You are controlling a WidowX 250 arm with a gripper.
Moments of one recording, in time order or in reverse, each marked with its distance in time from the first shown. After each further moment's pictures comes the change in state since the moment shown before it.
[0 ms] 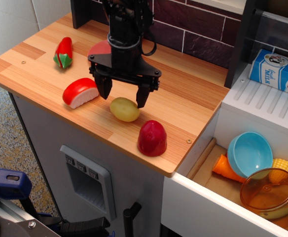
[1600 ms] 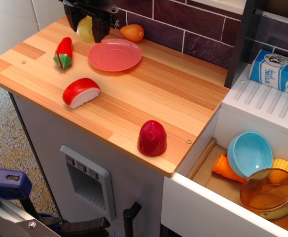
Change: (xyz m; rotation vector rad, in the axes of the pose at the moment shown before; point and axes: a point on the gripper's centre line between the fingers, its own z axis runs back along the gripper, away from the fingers) arm 0.083 0.078 0.039 0.025 -0.125 -0.316
